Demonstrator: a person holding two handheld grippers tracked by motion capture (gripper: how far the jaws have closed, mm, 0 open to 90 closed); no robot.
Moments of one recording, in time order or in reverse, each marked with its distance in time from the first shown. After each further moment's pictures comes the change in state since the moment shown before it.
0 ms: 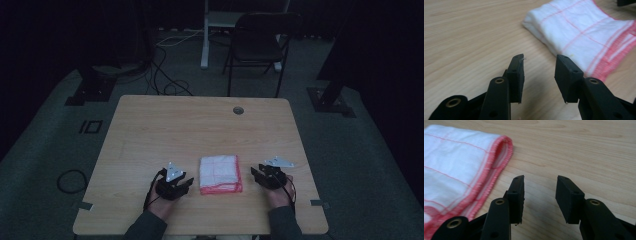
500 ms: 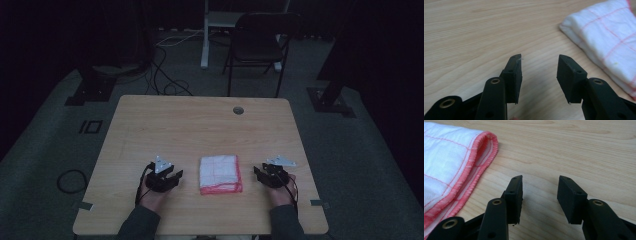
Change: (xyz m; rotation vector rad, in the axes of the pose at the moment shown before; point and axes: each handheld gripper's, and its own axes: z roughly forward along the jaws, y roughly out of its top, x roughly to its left) left arm 0.037 0.000 -0.003 -0.005 0.079 -0.077; right arm -0.011 -0.002 0.003 0.011 -0.034 0.009
